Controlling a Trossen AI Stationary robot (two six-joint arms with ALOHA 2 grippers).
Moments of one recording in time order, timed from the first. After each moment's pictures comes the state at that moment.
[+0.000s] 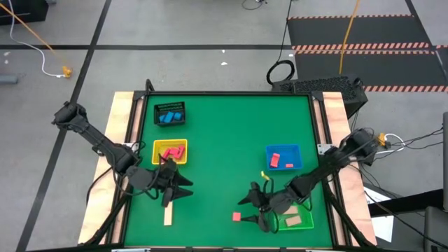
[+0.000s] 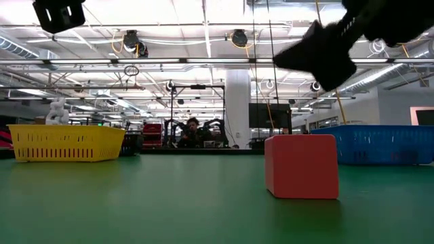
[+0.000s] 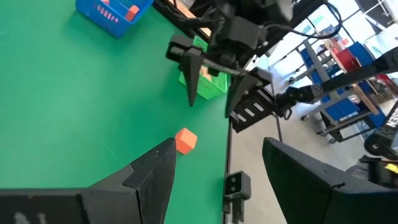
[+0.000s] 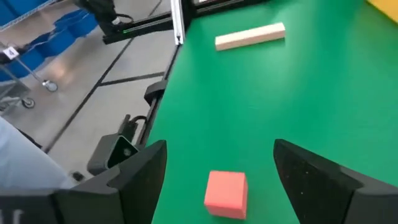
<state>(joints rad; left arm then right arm) -0.64 1.09 0.69 0.03 -0.41 -0.94 0.61 1.70 0.74 0.54 0.28 0.51</state>
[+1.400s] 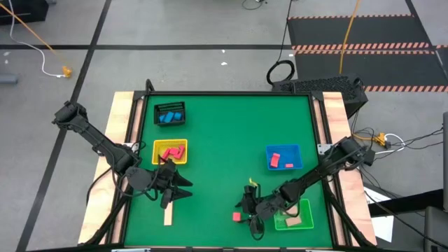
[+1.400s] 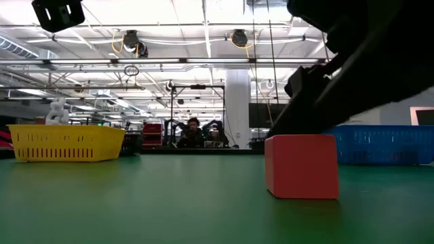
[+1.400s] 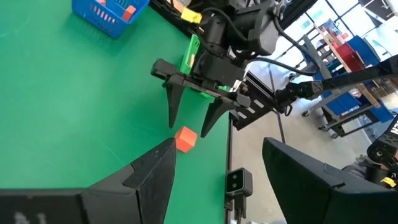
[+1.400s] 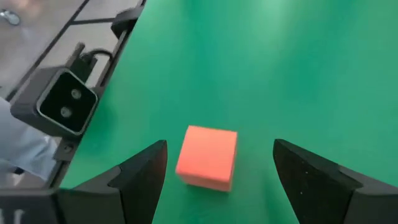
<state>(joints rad) -0.66 1.09 0.69 0.02 -0.42 -0.92 0.58 1.86 0.88 0.35 0.21 0.45</state>
